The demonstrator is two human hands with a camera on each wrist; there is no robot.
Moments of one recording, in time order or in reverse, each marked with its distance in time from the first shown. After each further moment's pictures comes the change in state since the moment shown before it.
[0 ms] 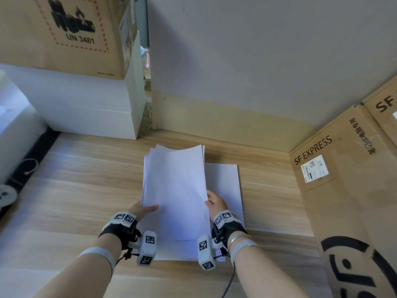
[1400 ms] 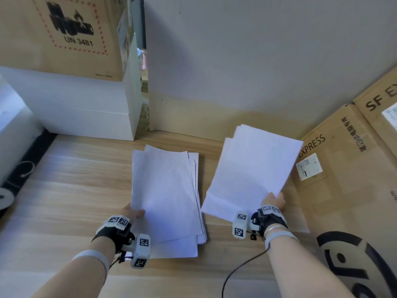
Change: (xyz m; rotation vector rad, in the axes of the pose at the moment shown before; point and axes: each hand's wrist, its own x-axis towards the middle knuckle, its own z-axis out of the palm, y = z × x) left_hand -0.002 -0.013 -0.015 0.071 0.160 -0.064; right_hand -0.016 0.029 -0.127 0.347 0.882 0.328
